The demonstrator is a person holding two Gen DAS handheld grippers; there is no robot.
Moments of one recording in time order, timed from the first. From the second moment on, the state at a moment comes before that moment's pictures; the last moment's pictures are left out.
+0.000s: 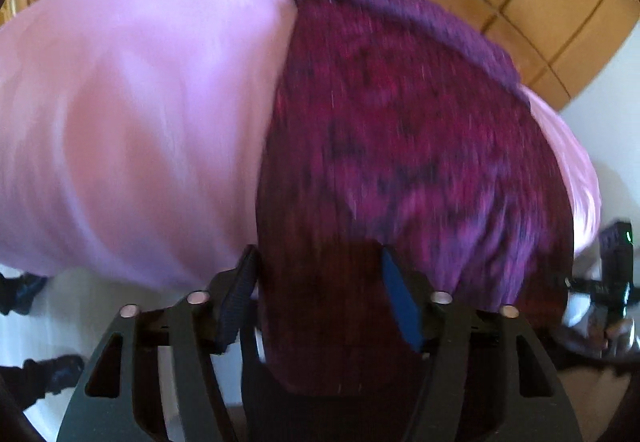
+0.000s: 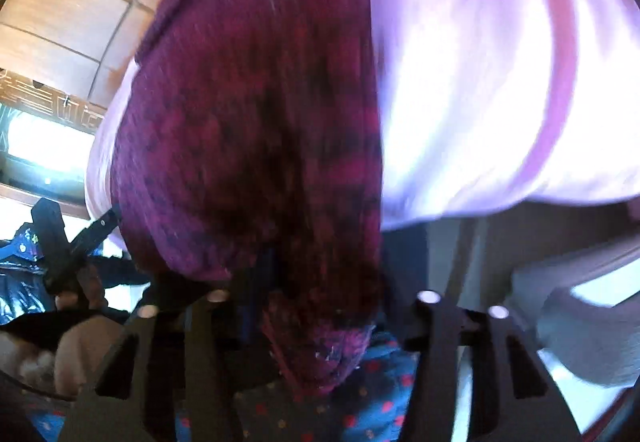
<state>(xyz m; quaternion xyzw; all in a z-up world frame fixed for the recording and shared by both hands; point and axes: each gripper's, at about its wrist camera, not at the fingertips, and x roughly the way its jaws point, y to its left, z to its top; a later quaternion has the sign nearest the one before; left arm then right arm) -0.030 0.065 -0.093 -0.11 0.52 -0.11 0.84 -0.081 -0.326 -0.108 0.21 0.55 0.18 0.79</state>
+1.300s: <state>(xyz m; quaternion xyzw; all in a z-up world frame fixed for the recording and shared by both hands) 0.128 0.139 -0.019 -0.29 0.37 -0.13 0.87 0.052 -0.392 0.019 0.42 0.32 0.21 0.82</state>
